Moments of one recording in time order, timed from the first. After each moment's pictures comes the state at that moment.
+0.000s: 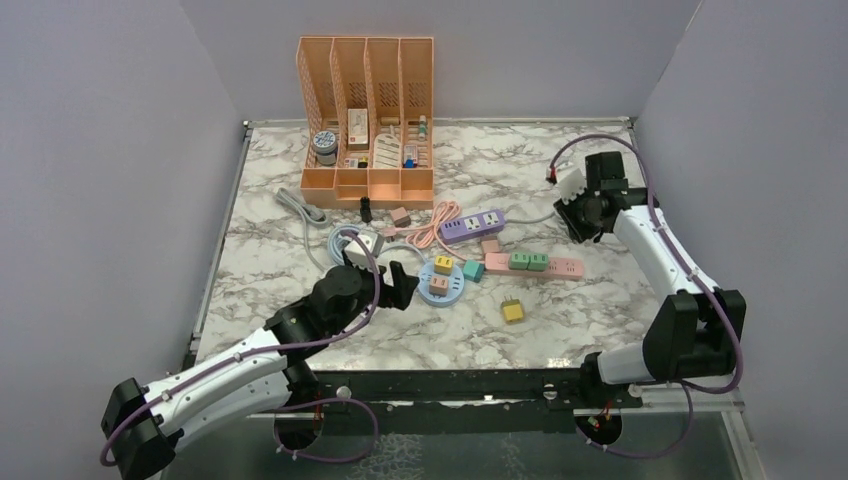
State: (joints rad) left arm -0.91 0.71 0.46 -0.09 -0.28 -0.49; right arm 0.08 1.39 1.14 -0.74 -0.02 -0.53
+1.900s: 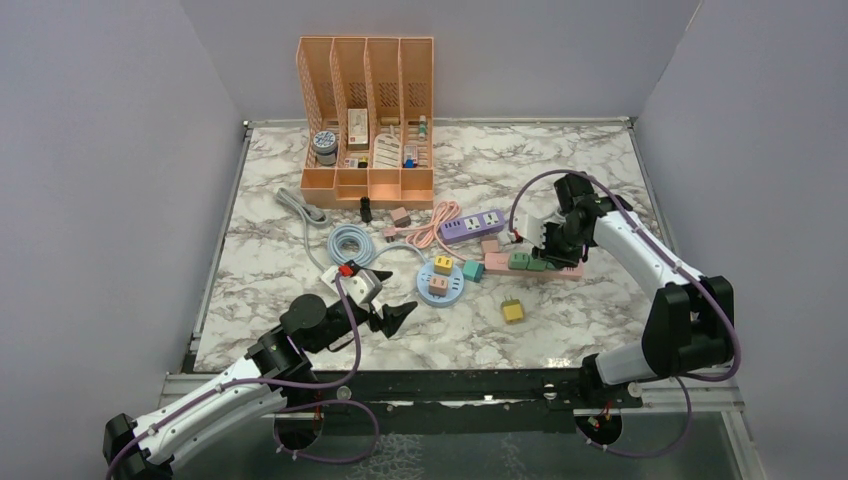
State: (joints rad) left arm -0.91 0.38 0.22 0.10 0.03 -0.03; right arm 0.21 1.44 1.03 -0.91 -0.17 -1.20
